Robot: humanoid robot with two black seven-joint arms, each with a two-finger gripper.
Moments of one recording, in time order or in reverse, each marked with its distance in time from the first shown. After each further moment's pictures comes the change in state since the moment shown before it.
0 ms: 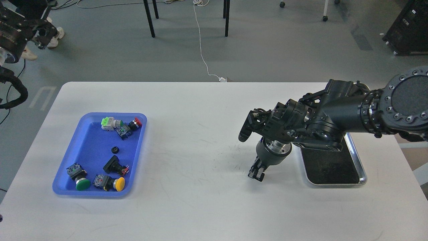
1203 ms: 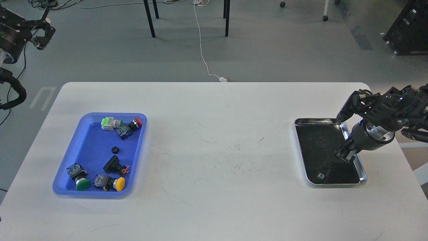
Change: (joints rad) left arm 0.000 0.008 0.001 -0.008 0.003 0.000 0.000; right arm -0.017 -0.594 0.005 0.106 -0.298 -0.056 0.001
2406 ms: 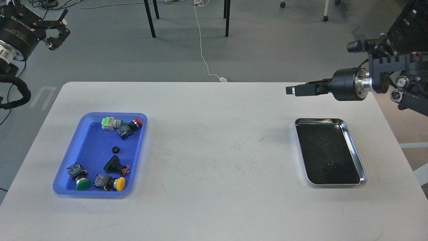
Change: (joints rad) left arm 0.000 0.067 0.090 -0.172 0.086 0.028 0.011; right arm -0.157 -0.089 0.658 -0.126 0.478 -0.020 -0.002
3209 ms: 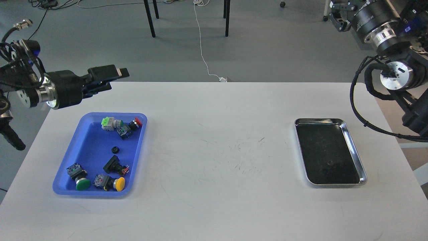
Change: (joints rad) left arm 0.015 0.186 0.270 -0.432 1.312 -0.021 -0.004; right arm -0.329 0.191 0.762 -0.258 1.060 -0.044 -0.011
